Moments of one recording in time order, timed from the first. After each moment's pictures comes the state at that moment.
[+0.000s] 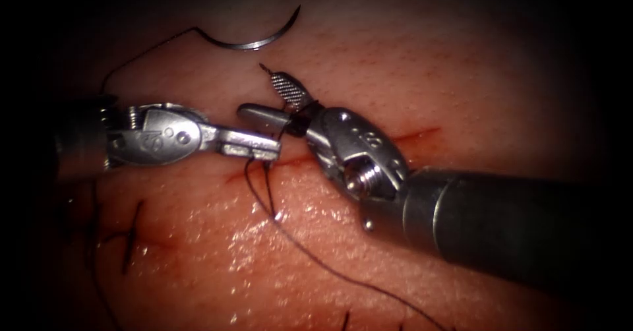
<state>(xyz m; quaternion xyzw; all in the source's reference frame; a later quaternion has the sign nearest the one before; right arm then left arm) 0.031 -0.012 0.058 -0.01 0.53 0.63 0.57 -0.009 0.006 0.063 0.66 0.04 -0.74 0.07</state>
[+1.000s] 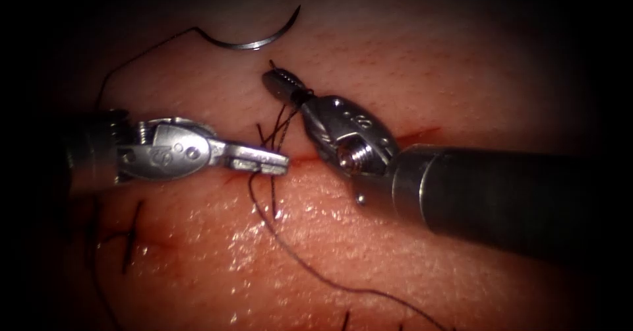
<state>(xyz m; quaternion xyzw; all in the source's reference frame) 0.032 -0.011 0.062 -0.02 0.45 0.67 0.59 -0.009 0.004 0.063 0.67 0.04 -0.74 0.08</state>
